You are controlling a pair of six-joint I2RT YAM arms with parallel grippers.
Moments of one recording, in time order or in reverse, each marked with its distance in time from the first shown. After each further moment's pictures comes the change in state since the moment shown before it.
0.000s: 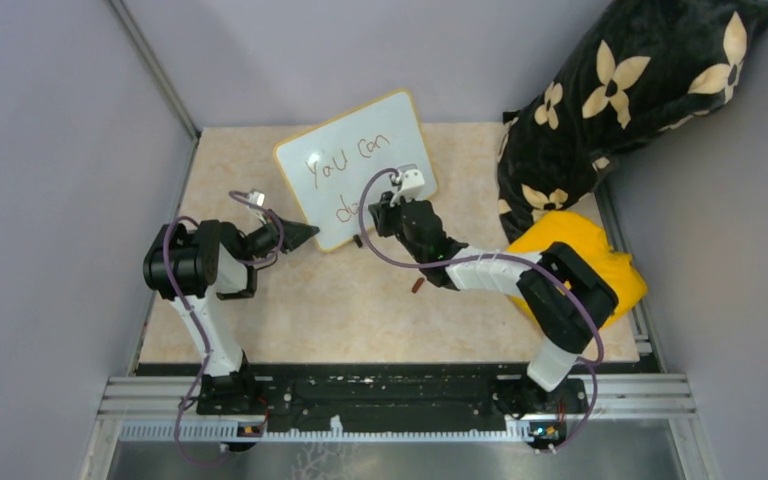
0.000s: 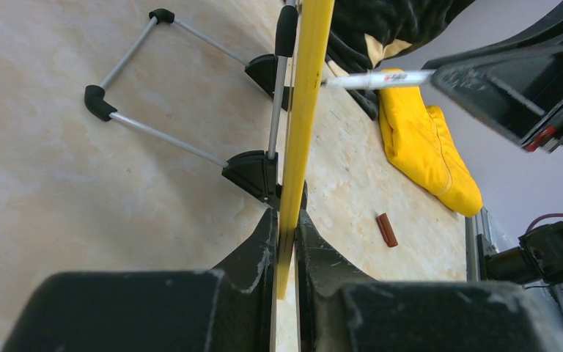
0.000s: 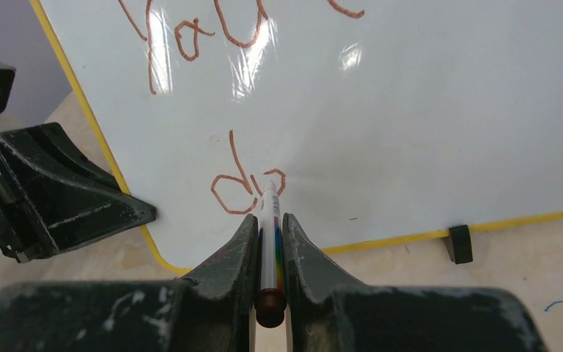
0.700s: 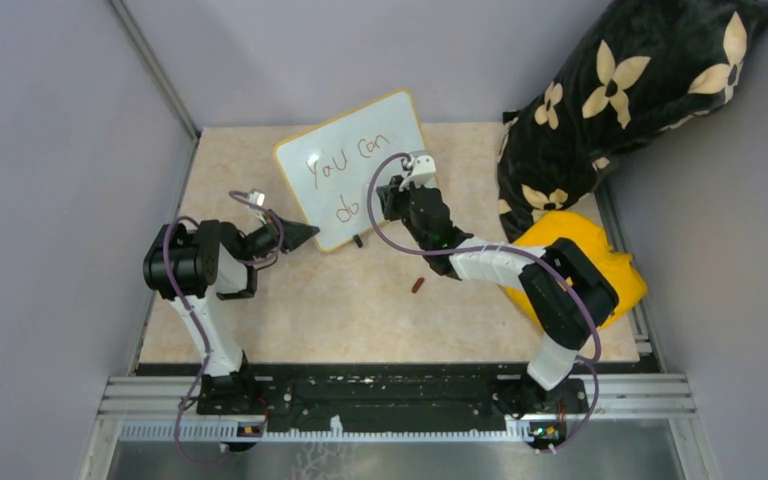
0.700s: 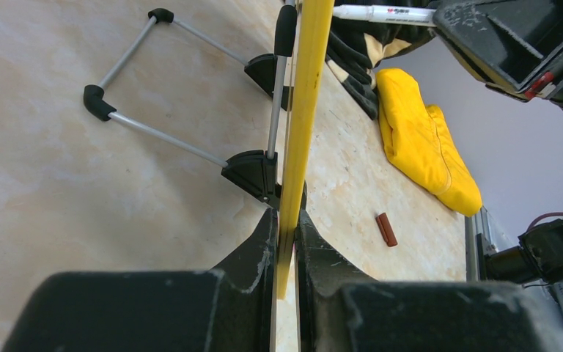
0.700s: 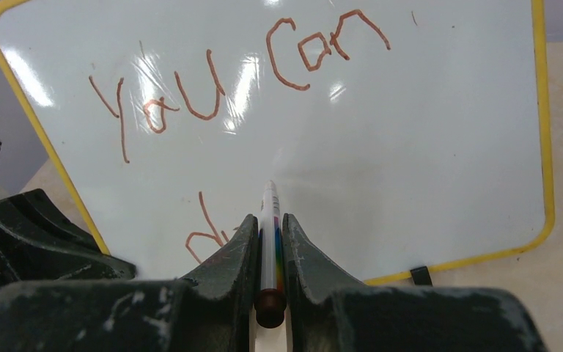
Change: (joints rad) left arm 0.000 0.000 0.000 0.000 0.002 0.000; right arm -0.069 -0.022 0.038 0.027 0.016 0.002
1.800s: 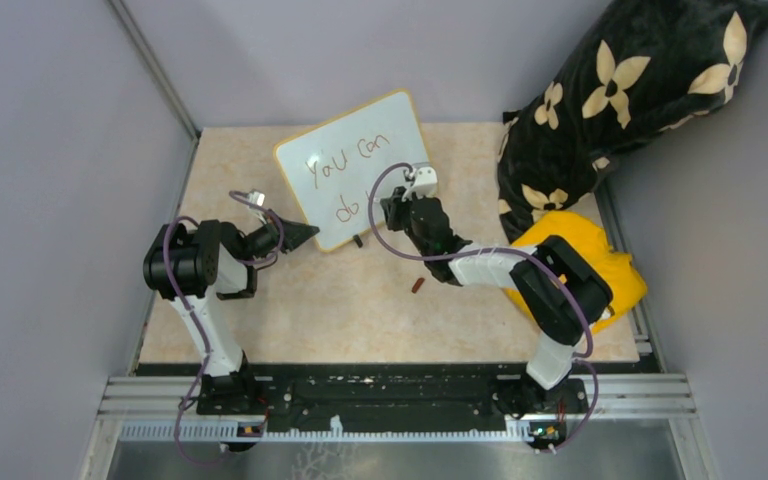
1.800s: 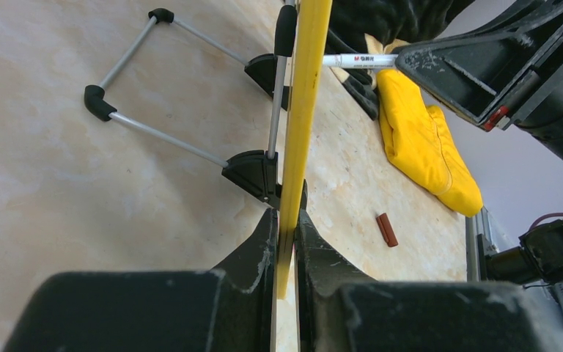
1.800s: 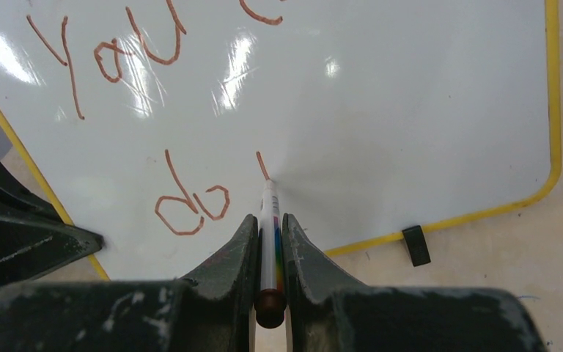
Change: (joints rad) left arm 0.000 0.000 0.000 0.000 -0.001 0.000; right arm -0.006 0.048 -0.060 0.040 0.003 0.028
